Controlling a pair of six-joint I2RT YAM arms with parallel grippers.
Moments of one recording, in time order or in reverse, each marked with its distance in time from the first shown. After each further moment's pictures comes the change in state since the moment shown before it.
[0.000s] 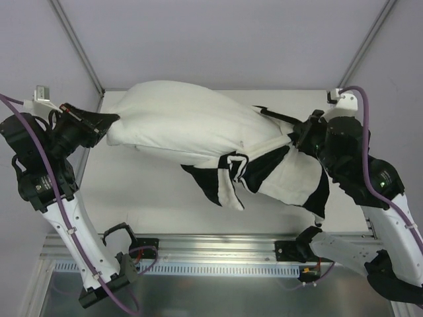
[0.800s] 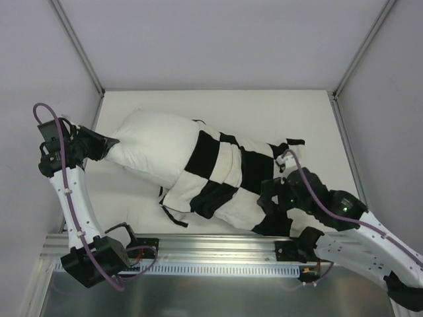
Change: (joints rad) left arm -0.033 0.100 -0.411 0.022 -0.300 0.114; right arm 0.159 -0.297 -0.636 -0.060 -0.333 0.016
